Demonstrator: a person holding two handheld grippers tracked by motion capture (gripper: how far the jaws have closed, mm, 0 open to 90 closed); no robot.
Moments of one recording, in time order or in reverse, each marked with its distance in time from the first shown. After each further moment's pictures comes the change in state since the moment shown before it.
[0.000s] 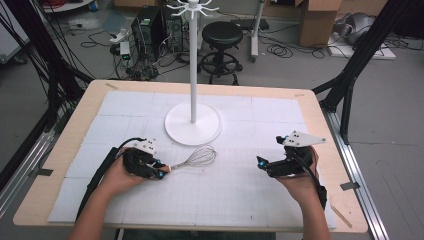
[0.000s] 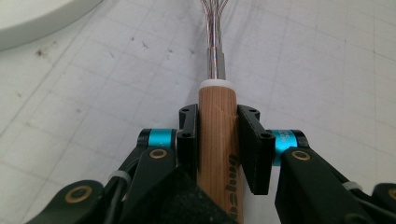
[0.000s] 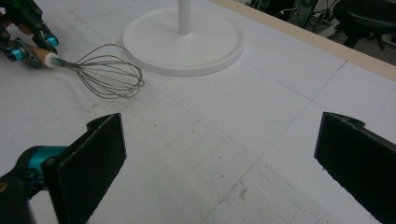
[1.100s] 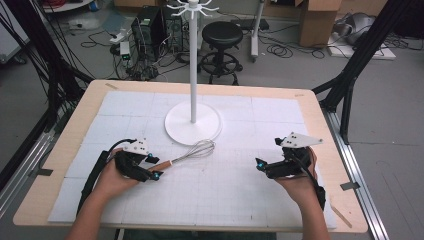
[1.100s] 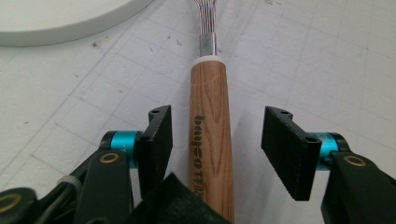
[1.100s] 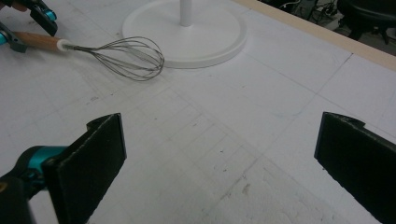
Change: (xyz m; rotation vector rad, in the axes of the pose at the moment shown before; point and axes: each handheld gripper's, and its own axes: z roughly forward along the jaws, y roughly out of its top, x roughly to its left) left arm -0.006 -0.017 -0.015 -0.090 0.122 -0.054; right arm 0.001 -0.004 0.005 0.021 0.003 -0.001
